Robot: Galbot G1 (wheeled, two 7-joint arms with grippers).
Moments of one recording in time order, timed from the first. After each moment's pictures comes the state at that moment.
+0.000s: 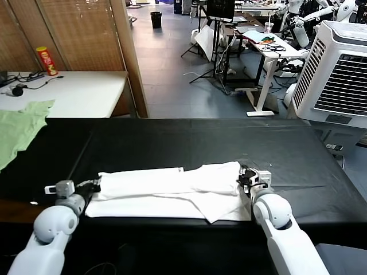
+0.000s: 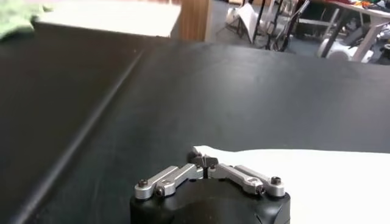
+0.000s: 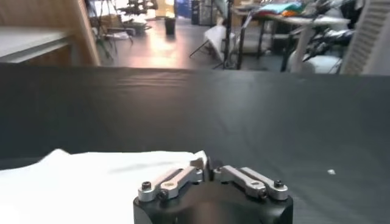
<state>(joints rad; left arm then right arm) 1.20 -1.08 -0.62 -1.77 -0.55 0.56 -0.10 -1.07 1.26 0.37 1.74 0.35 -0.51 0.21</state>
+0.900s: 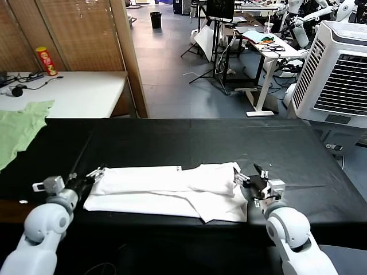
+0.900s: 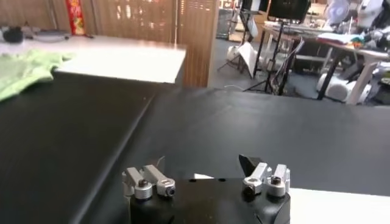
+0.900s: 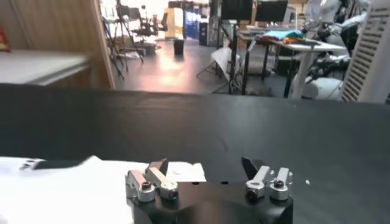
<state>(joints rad) 1.29 -1.08 -0.69 -1.89 -0.68 0.53 -0.12 -1.24 1.17 0.45 2.04 0.42 -0.53 0.11</state>
